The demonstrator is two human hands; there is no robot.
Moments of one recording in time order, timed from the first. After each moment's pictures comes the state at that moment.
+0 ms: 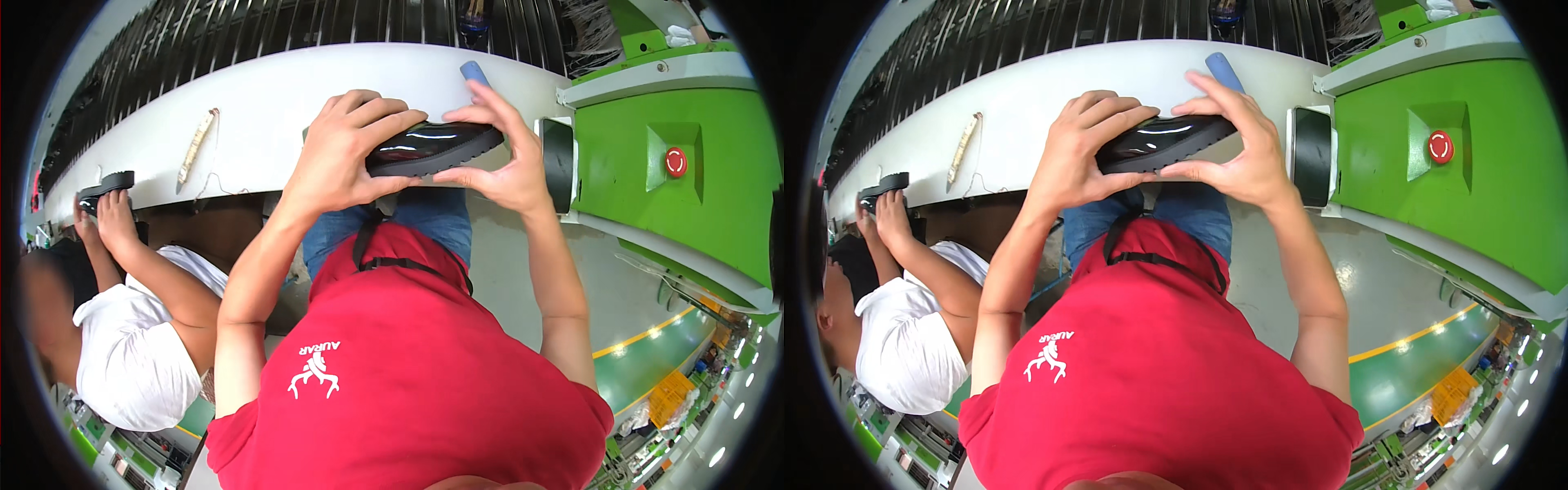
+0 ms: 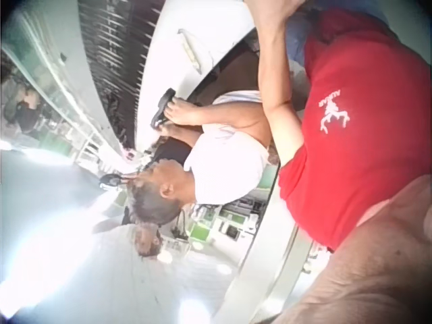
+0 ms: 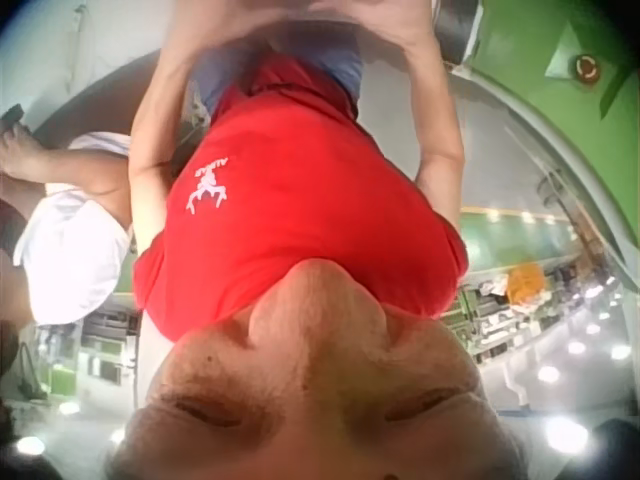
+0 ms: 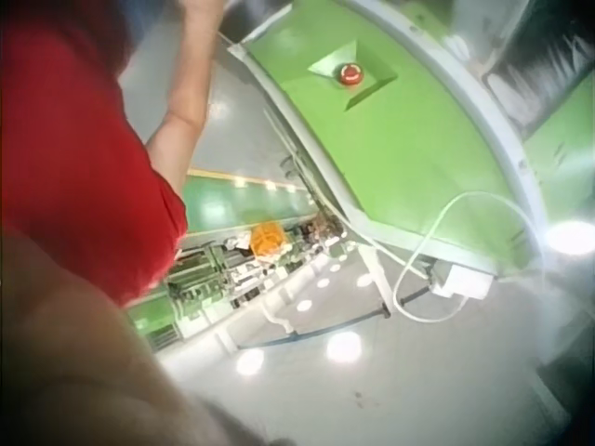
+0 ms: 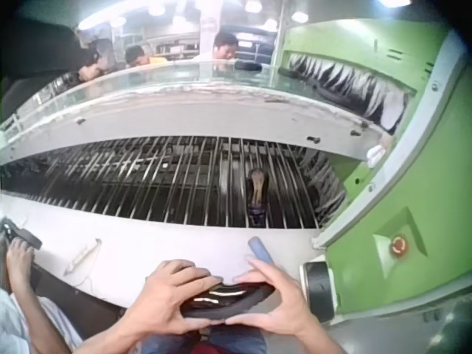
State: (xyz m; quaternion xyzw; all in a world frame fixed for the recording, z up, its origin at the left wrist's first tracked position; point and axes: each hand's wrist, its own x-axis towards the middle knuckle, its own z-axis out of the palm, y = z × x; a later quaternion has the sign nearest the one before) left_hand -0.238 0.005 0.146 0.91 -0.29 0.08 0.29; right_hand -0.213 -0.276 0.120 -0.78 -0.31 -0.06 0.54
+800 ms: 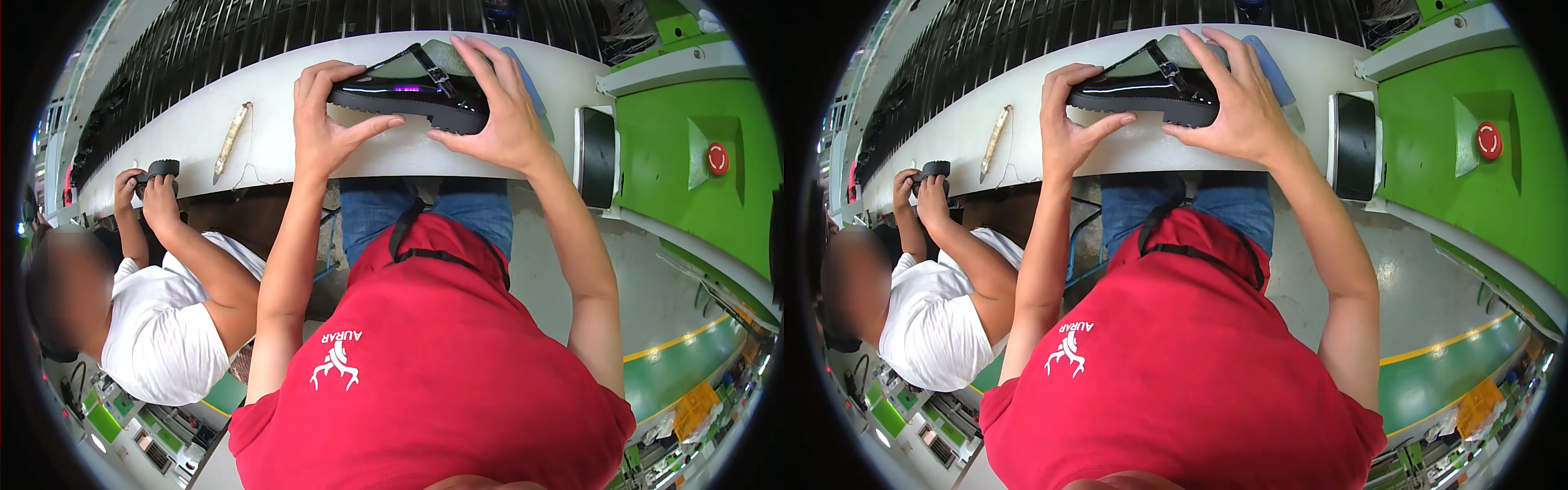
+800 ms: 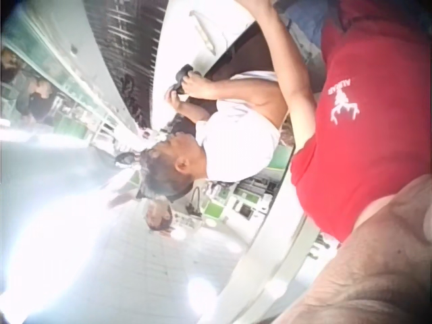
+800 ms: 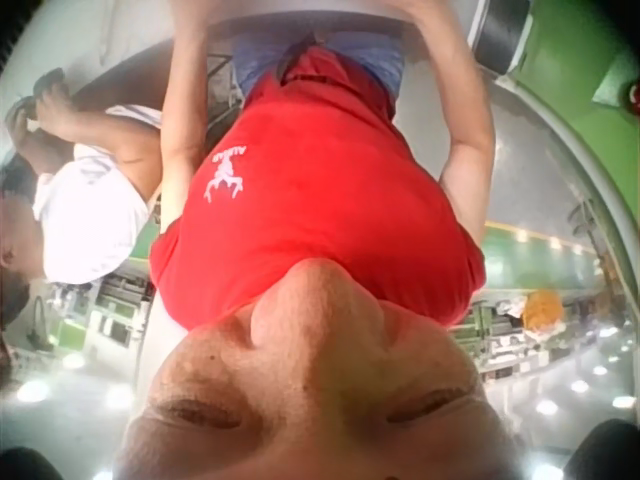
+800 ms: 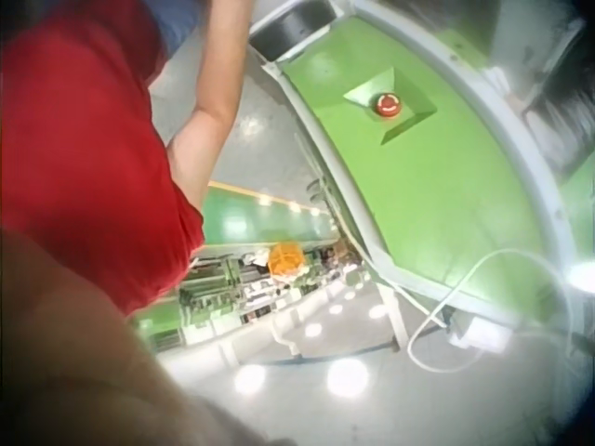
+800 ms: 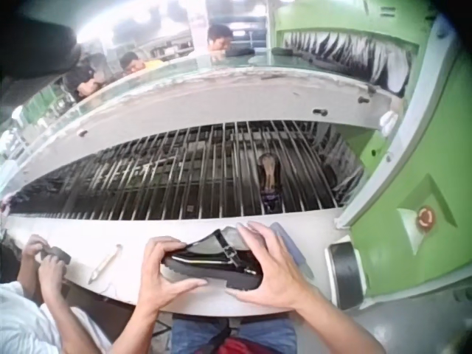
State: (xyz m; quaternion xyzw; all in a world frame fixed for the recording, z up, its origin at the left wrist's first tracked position) left_hand -0.220 0.059 0.100 0.90 -0.13 0.23 0.35; right_hand -0.180 -0.229 0.097 -0.84 -0.33 -0.15 0.40
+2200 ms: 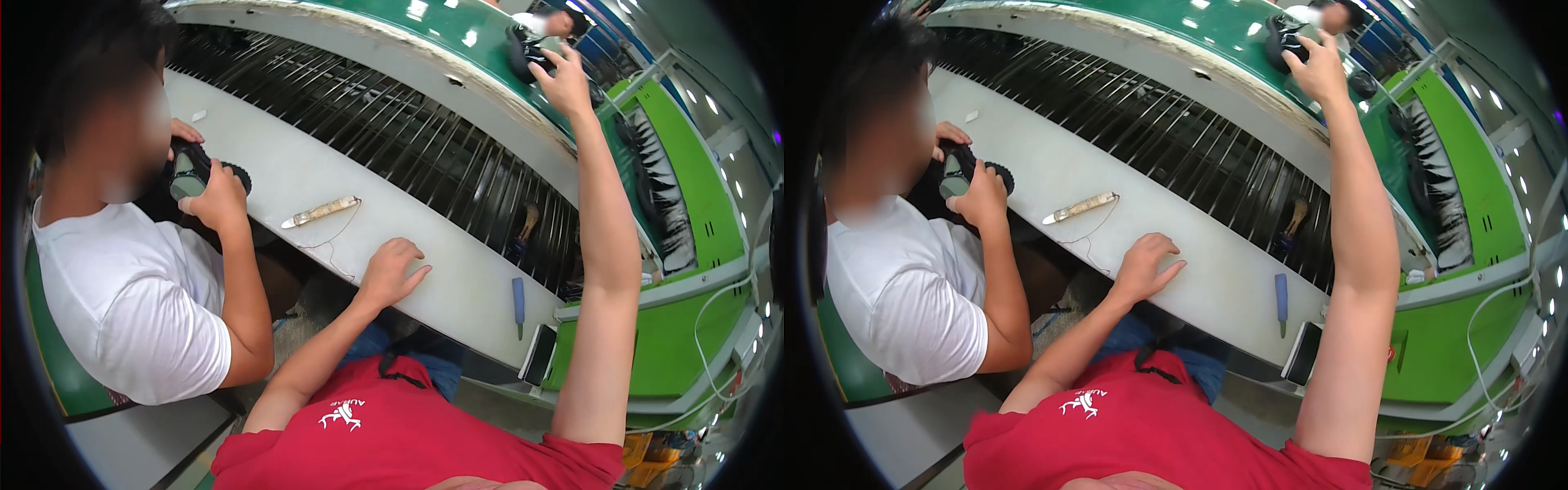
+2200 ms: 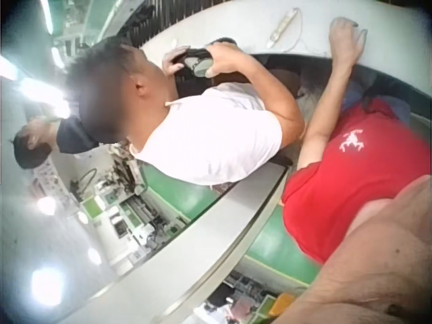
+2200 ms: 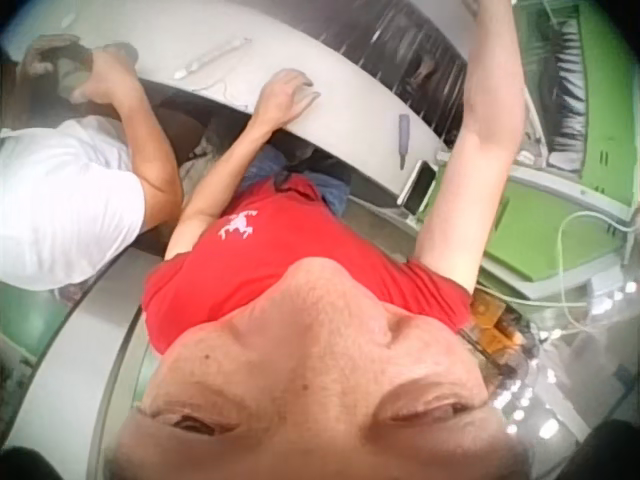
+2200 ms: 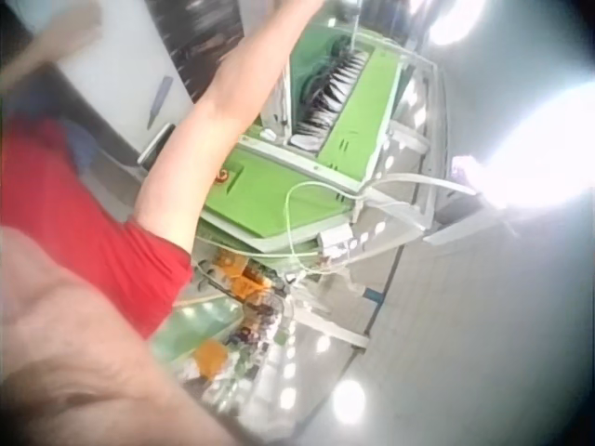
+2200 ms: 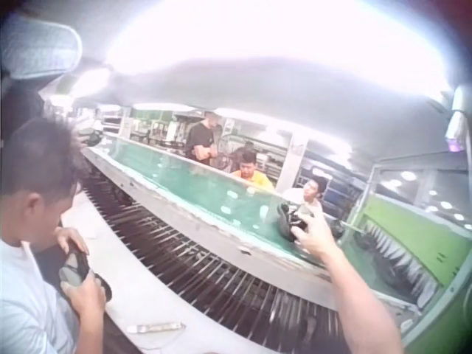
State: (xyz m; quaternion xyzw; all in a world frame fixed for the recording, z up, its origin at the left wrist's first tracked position) left_hand -0.261 0.094 0.060 0.85 -0.01 0.30 0.42; right_hand 0.127 -0.008 0.386 -0.87 -0.36 -0.31 0.12
